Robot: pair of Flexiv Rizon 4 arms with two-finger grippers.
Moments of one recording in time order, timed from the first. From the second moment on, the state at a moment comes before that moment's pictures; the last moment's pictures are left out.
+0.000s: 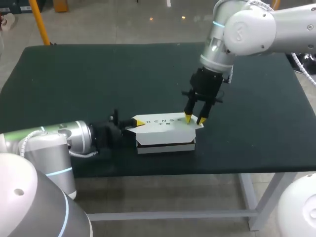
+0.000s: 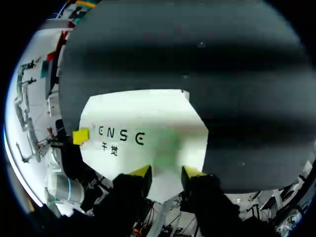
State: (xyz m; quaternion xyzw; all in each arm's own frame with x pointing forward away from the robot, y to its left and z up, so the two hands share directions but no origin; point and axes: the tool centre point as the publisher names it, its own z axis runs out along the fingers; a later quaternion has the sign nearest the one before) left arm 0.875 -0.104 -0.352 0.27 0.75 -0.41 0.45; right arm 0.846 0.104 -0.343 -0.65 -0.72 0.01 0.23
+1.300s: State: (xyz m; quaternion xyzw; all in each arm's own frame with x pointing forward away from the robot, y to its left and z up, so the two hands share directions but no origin) left arm 0.856 -0.041 -0.348 0.20 0.78 -0.38 0.45; right arm 0.846 0.103 -0.345 -0.66 -0.72 0.01 0.22
